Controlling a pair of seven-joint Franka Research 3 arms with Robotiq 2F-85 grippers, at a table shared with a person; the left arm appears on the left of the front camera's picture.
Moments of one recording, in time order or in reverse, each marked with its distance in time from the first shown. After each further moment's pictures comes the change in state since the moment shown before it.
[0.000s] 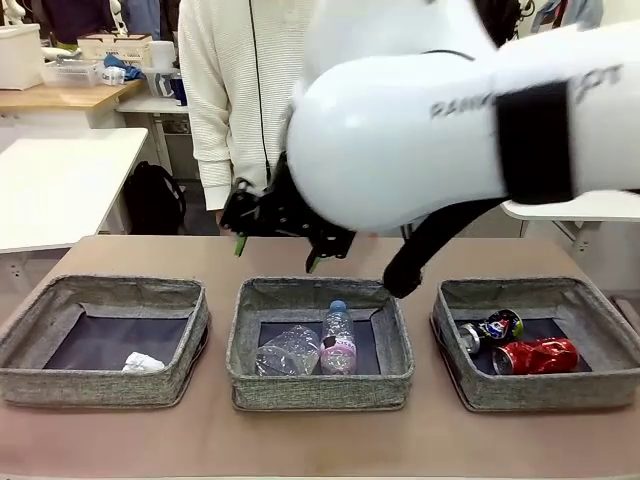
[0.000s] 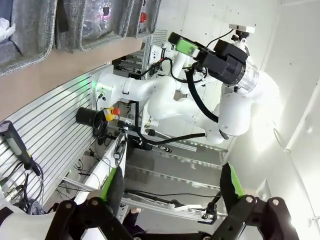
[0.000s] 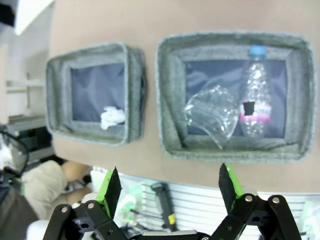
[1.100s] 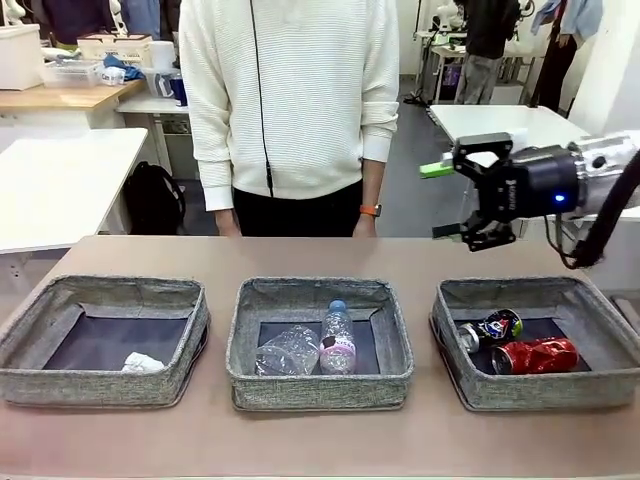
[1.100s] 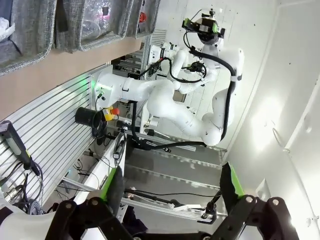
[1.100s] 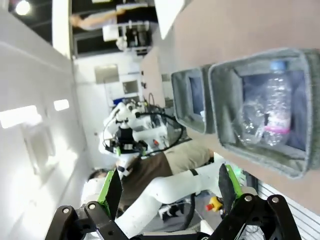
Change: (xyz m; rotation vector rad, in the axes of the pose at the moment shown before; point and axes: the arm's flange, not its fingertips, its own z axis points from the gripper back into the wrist) left arm 0.000 0.001 0.001 -0.004 0.000 0.000; right arm 0.083 -0.311 0.039 0.880 0.109 -0.315
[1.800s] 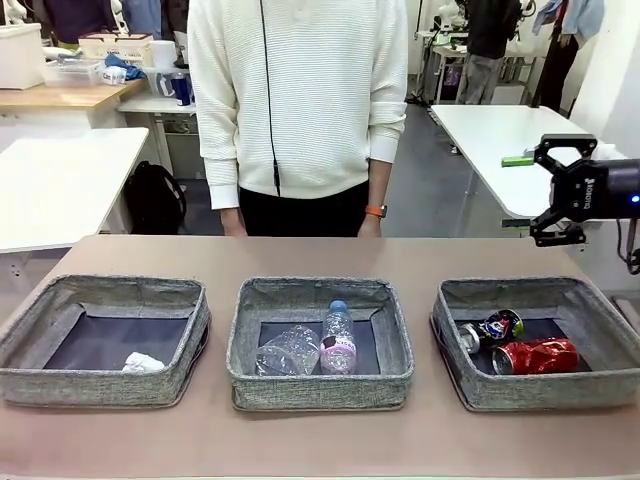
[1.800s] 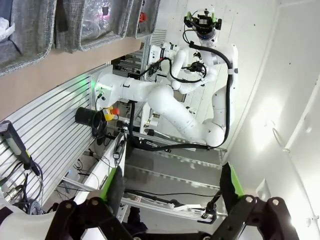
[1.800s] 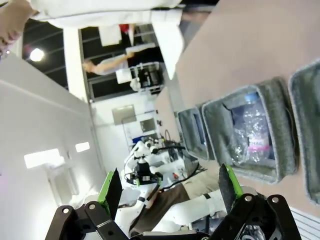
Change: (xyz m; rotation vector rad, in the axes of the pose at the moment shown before) left arm 0.000 0.000 0.000 0.000 0.000 0.000; right arm 0.023 -0.022 0.090 0.042 -0.186 -0.118
